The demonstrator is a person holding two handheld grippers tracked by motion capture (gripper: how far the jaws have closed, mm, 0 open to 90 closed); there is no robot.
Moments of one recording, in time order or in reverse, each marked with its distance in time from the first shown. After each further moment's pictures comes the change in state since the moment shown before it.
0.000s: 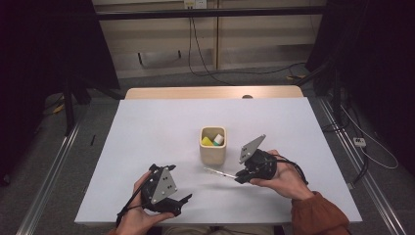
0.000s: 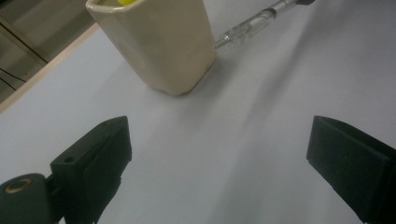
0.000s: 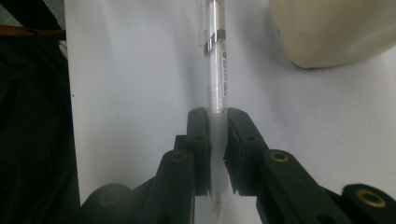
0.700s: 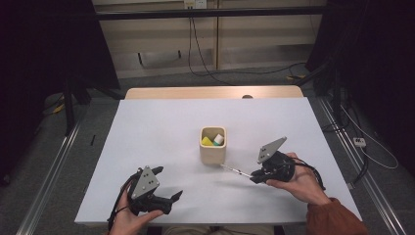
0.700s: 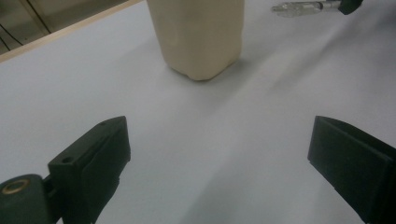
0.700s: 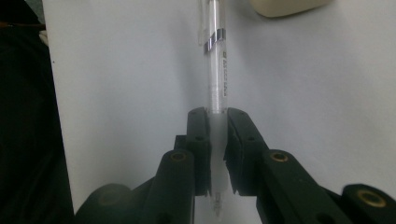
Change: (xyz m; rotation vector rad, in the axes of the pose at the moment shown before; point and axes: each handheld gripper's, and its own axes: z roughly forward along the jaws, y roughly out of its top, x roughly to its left) left arm 0.012 -0.031 -0.013 -0.073 -0.003 -0.262; right arm -0.006 -0.040 -0.021 -0.022 -0.059 0.061
